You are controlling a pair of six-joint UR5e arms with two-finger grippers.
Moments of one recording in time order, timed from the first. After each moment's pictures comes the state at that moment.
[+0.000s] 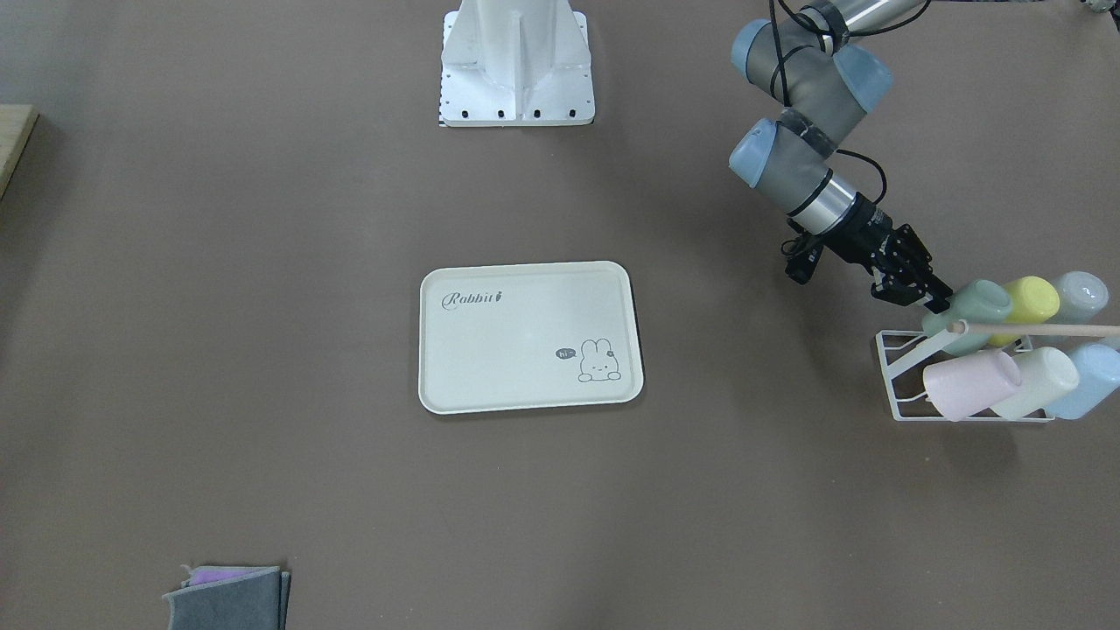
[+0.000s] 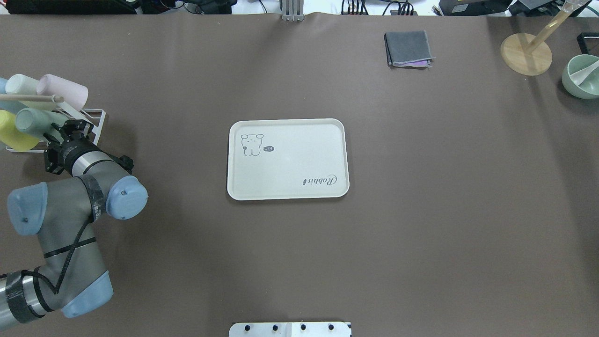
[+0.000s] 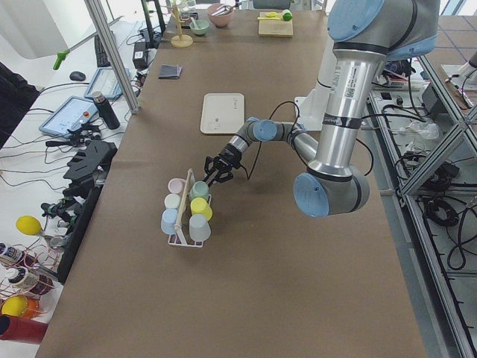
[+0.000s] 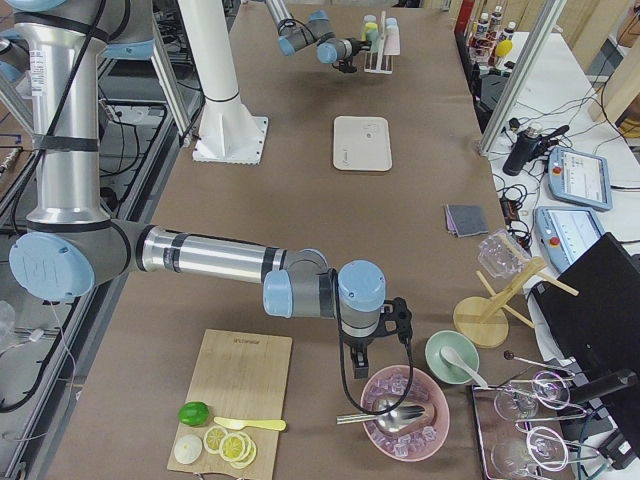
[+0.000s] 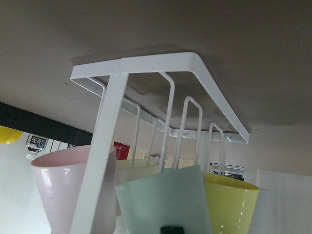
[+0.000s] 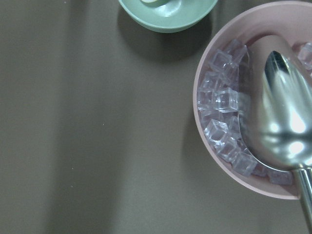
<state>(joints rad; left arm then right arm) -0.50 -1.81 -1.78 -1.08 -0.81 0.59 1.60 -1.62 1.53 -1.44 2.34 -0.13</state>
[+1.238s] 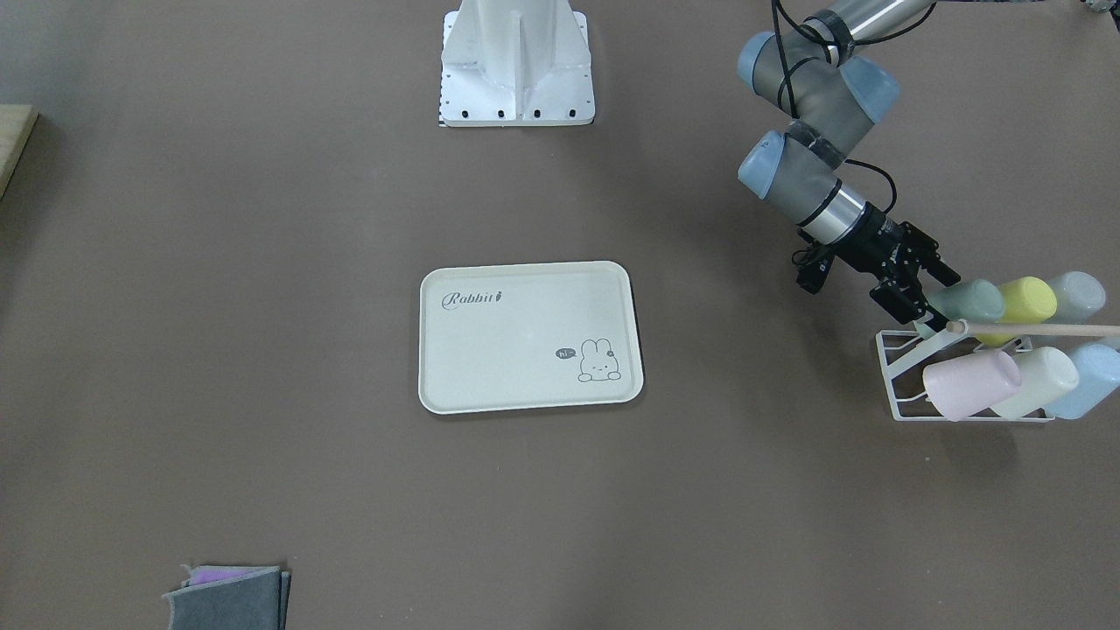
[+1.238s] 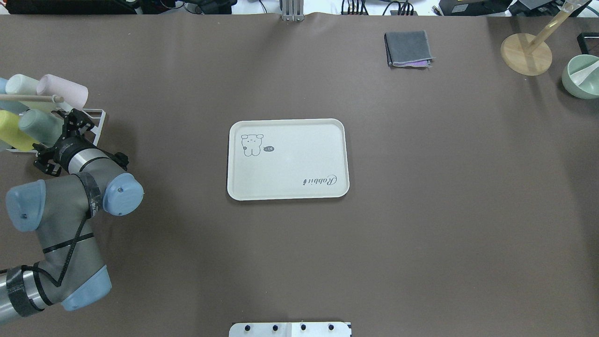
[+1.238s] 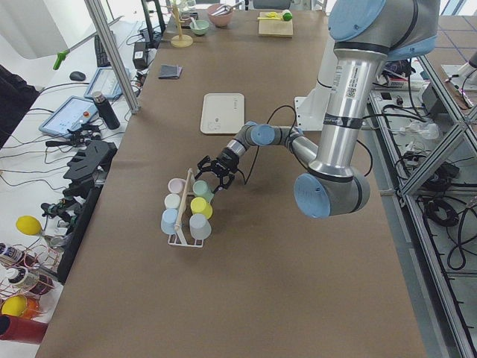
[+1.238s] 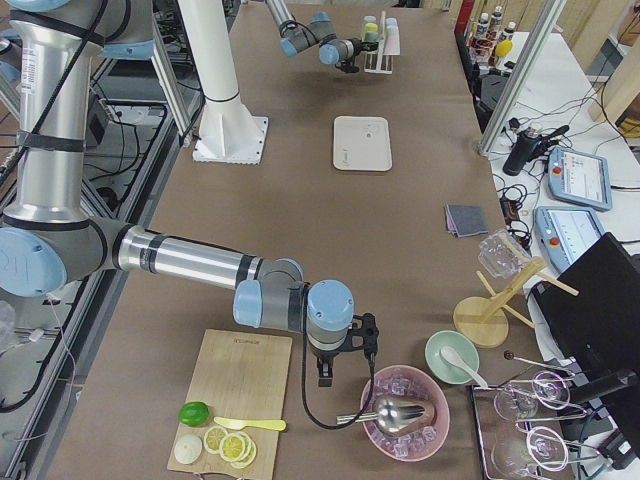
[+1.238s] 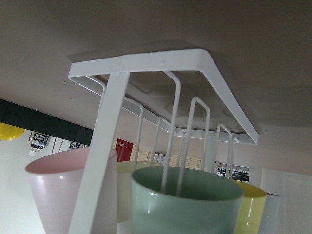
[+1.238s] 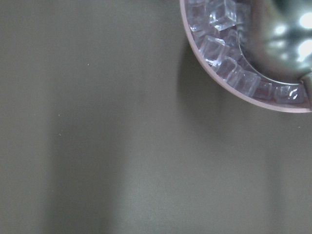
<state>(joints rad) -0.52 -1.80 -1.74 -1.10 -0.80 0.59 1.60 -1.73 1.57 -1.46 2.36 -0.13</state>
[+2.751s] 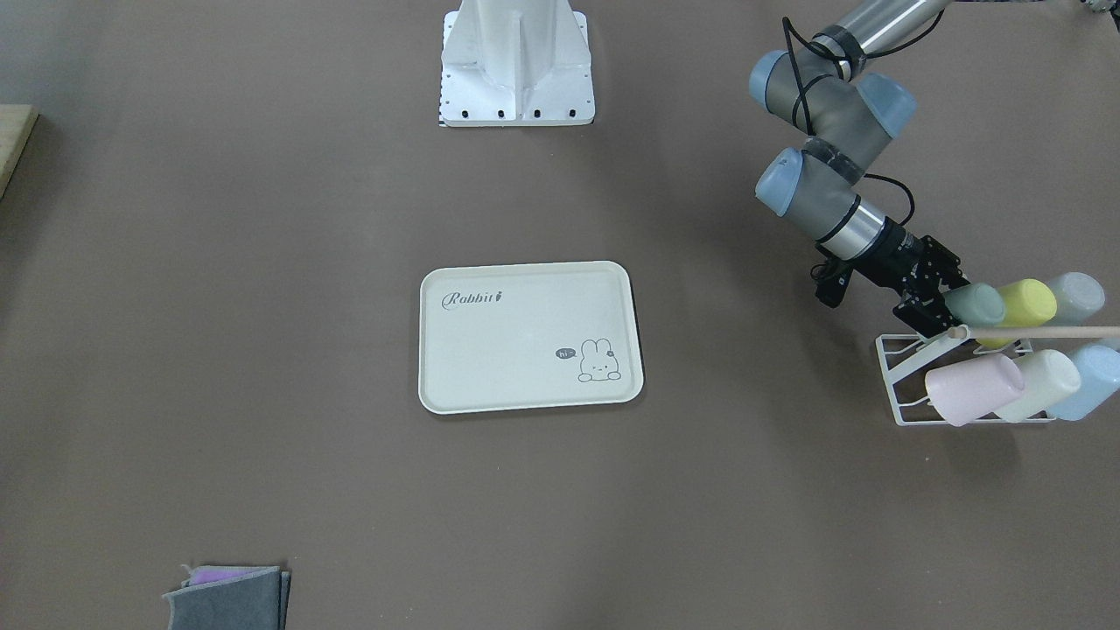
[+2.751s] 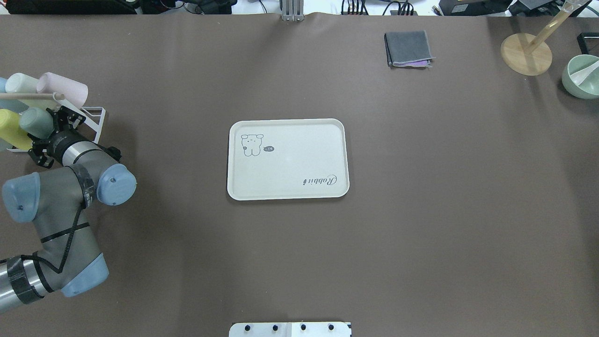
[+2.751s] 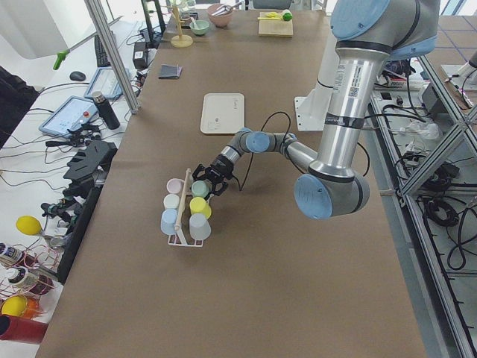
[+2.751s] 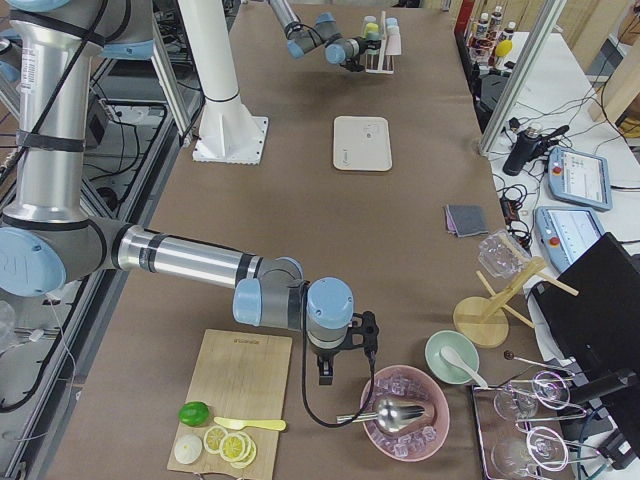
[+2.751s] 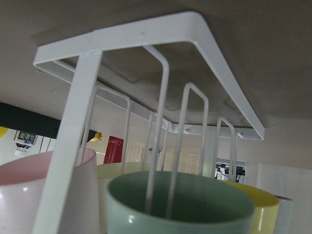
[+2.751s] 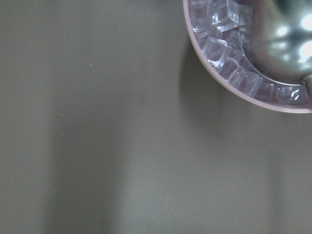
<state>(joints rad) -0.56 -1.80 -1.67 -1.18 -0.81 0.65 1.60 -1.73 1.57 -1.46 2.36 -0.13</state>
